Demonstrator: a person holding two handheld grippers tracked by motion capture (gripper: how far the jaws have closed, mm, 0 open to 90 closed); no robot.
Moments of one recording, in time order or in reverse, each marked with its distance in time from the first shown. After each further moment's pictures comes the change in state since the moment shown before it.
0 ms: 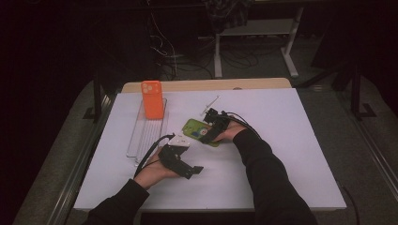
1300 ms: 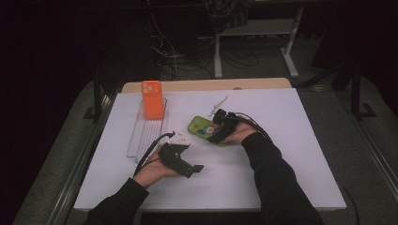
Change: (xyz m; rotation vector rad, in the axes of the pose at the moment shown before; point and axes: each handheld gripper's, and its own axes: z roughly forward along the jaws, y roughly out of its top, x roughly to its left) left arm -0.001 0.008 -0.006 -0.022 -0.002 0.009; right arm 0.003 -0.019 -0.035 -0.002 -0.034 -0.049
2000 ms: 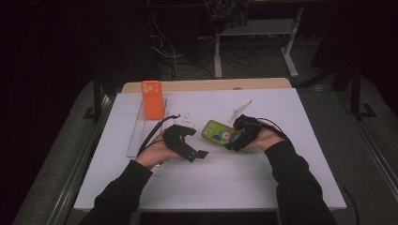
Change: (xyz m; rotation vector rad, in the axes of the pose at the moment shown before) left arm 0.019 0.046 -0.002 0.002 -0.094 0.052; right arm 0.010 -0.046 -0.056 -0.031 0.013 -0.008
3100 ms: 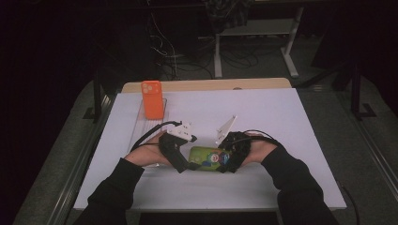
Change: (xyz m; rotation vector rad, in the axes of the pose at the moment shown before) left arm -0.013 -0.008 -0.013 0.089 -0.134 0.238; right arm 0.061 0.015 0.000 0.053 0.232 -0.285
